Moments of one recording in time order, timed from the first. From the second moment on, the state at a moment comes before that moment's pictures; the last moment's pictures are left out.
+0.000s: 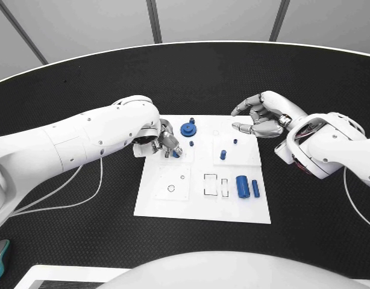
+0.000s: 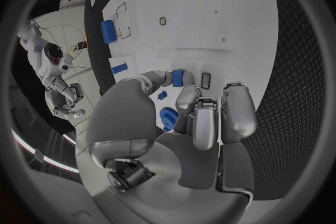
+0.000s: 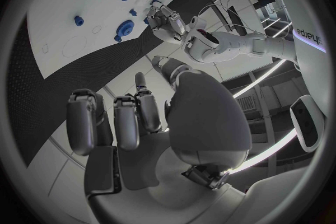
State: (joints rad) left arm 1.28 -0.43 -0.12 1.09 -0.91 0.33 -0.64; left_hand 1.15 -0.20 0.71 0.13 0.58 0.82 0.05 0.91 0.65 1.31 -0.01 1.31 1.09 1.46 -0.09 1.56 1.31 0.10 1.42 0.02 1.38 1.15; right arm 1.25 -0.99 -0.10 1.70 -1.11 -0.52 -0.01; right_hand 1.26 -0.22 0.47 0.12 0.38 0.89 0.15 0.29 0.33 1.43 0.07 1.40 1.31 1.47 -0.01 1.53 1.31 0.03 1.46 0.09 1.45 1.31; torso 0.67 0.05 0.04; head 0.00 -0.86
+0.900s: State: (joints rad) left arm 1.28 -0.41 -0.12 1.07 -0.89 0.34 -0.66; left_hand 1.13 -0.18 0.72 0.15 0.57 0.83 0.05 0.91 0.65 1.31 0.00 1.30 1.06 1.46 -0.09 1.56 1.31 0.10 1.42 0.02 1.38 1.15; right arm 1.25 -0.99 -0.10 1.70 -1.11 -0.52 -0.01; right_hand 1.26 -0.22 0.47 0.12 0.38 0.89 0.15 0.29 0.33 1.43 0.07 1.40 1.31 1.47 -0.01 1.54 1.31 0.03 1.46 0.09 1.45 1.31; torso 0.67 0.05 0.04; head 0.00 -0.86
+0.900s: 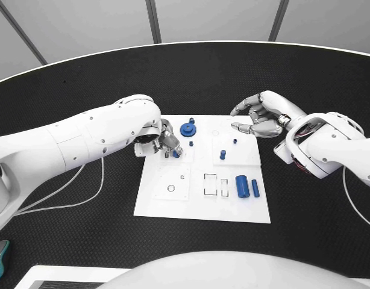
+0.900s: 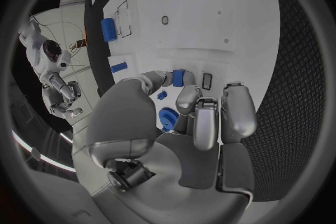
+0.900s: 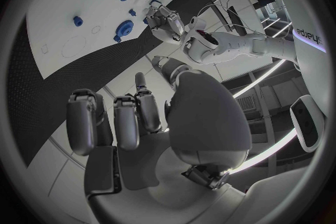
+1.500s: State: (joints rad) left arm 1.28 -0.40 -0.12 1.05 -0.87 0.34 -0.66; left_hand 1.07 -0.18 0.66 0.14 0.56 0.84 0.04 0.91 0.66 1.32 -0.03 1.30 1.07 1.47 -0.09 1.56 1.31 0.10 1.43 0.02 1.38 1.15; right arm 1.25 -1.00 -0.10 1.71 -1.11 -0.52 -0.02; right_hand 1.26 -0.22 0.47 0.12 0.38 0.89 0.15 0.29 0.33 1.43 0.07 1.40 1.31 1.47 -0.01 1.54 1.31 0.03 1.46 0.09 1.45 1.31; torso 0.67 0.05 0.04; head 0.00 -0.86
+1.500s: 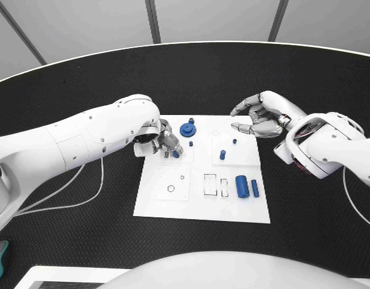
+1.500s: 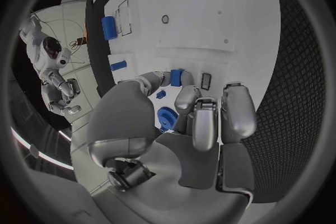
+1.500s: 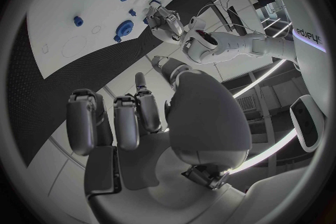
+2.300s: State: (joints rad) left arm 1.28 -0.41 -0.12 1.05 -0.85 0.32 -0.68; left_hand 1.05 -0.18 0.55 0.21 0.56 0.85 0.03 0.89 0.66 1.34 -0.04 1.30 1.07 1.46 -0.10 1.56 1.31 0.10 1.43 0.02 1.38 1.16; right arm 1.25 -1.00 -0.10 1.71 -1.11 -0.52 -0.02; right_hand 1.26 -0.22 0.47 0.12 0.38 0.89 0.15 0.29 0.32 1.43 0.07 1.40 1.31 1.47 -0.01 1.54 1.31 0.03 1.46 0.09 1.45 1.31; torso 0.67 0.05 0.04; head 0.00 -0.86
